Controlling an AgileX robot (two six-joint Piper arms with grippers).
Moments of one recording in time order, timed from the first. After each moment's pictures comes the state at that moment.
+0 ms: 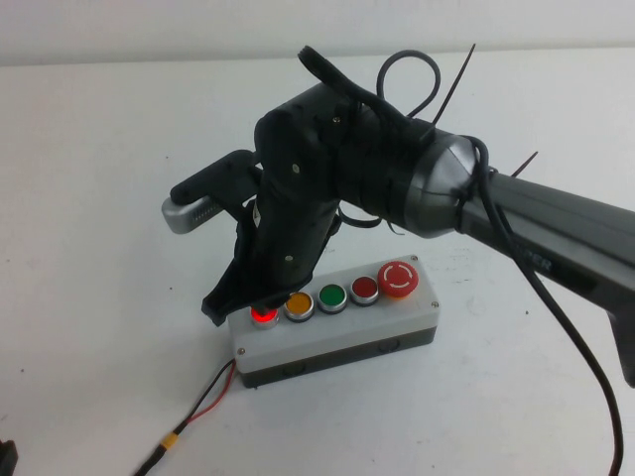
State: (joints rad) right arm 0.87 2.14 -1.98 0.06 1.17 0.04; left arm -0.14 -0.02 0.03 0.07 0.39 0.03
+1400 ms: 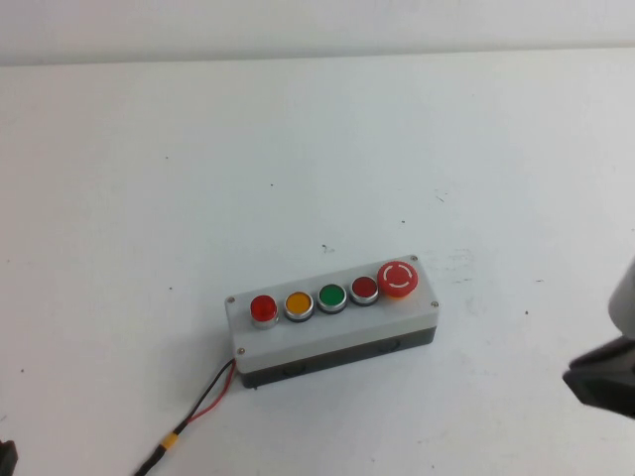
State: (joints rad) right arm 0.86 0.95 -1.07 0.00 1.11 0.02; left arm -0.14 -0.02 0.03 0.07 0.39 0.03
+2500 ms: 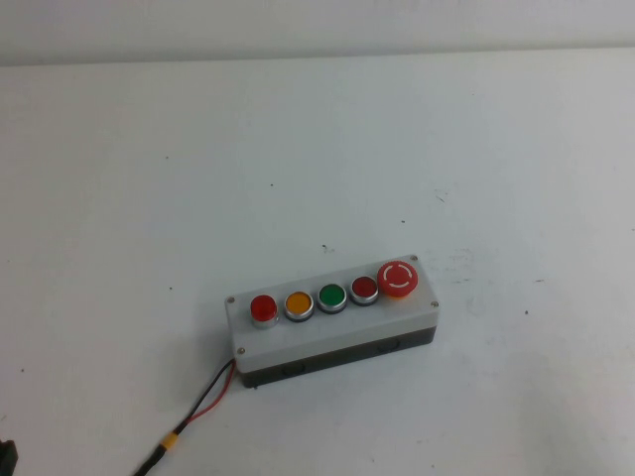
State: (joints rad) right arm 0.14 0.04 0.02 -0.21 -0.03 0.25; left arm -0.14 -0.02 0.03 0.07 0.39 0.03
